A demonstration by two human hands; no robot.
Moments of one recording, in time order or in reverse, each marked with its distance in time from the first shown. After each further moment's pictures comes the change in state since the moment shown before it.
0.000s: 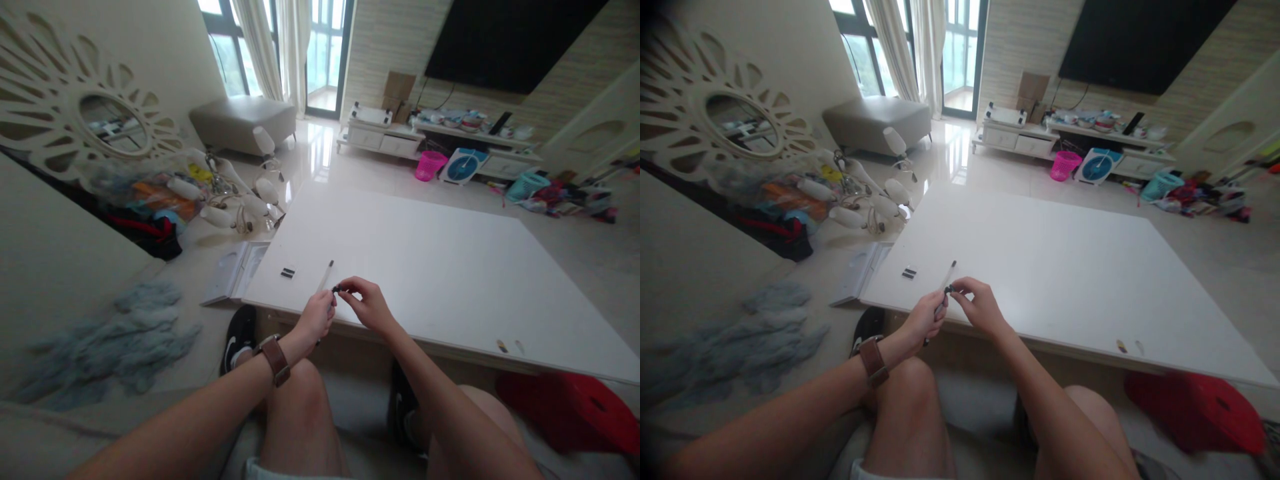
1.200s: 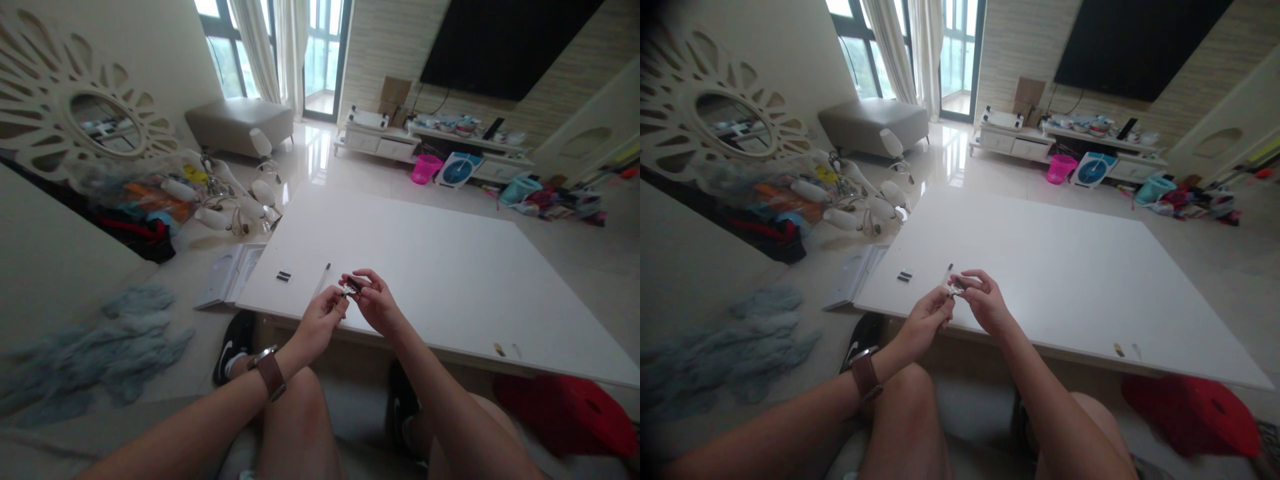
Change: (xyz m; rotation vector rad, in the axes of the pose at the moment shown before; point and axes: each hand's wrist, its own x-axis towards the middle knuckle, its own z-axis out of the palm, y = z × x) left_hand -0.009 0.006 0.008 0.182 -0.104 0.466; right_hand 0.003 -0.003 -0.013 0.835 0.081 0.242
